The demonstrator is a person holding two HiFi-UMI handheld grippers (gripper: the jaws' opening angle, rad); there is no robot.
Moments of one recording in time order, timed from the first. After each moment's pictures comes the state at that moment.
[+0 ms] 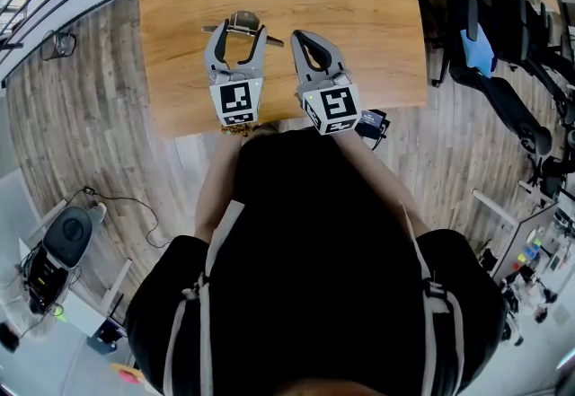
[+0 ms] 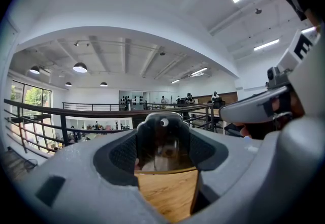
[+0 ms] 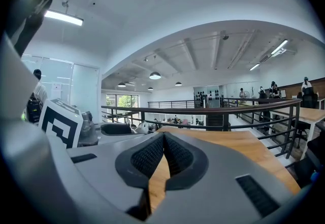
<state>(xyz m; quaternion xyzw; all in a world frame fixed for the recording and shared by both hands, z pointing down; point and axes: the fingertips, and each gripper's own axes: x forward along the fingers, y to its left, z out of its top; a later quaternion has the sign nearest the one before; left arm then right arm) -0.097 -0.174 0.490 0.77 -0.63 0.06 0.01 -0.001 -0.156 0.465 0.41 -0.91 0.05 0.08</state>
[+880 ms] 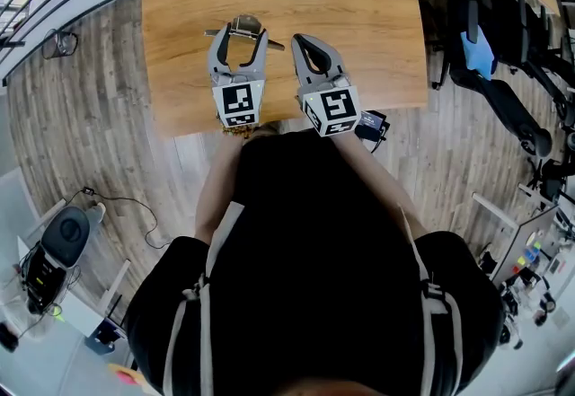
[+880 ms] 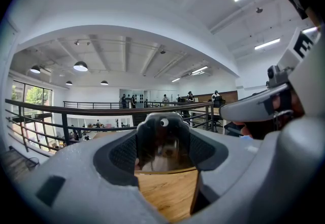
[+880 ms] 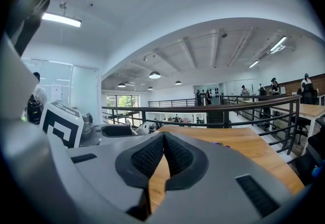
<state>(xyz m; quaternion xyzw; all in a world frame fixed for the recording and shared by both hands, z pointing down) -0.098 -0.168 0.501 0.77 -0.63 0.06 0.02 -0.002 -0.151 0.473 0.41 -0.91 0.06 0.08</state>
